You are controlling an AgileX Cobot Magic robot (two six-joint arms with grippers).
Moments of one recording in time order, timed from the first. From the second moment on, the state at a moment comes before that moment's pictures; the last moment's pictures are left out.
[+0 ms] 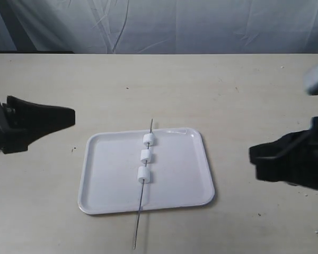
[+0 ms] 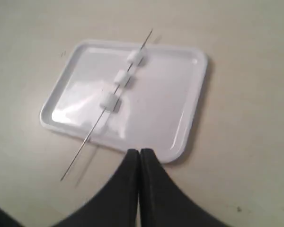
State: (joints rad) left arm -0.05 1.01 -0.50 1.74 -0.91 -1.83; right arm 0.59 0.83 -0.54 0.31 0.57 0.07
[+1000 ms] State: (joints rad) left arm -0.05 1.45 -0.51 1.67 -0.90 -1.75; right arm 0.83 1.70 -0.89 0.93 0.66 -0.16
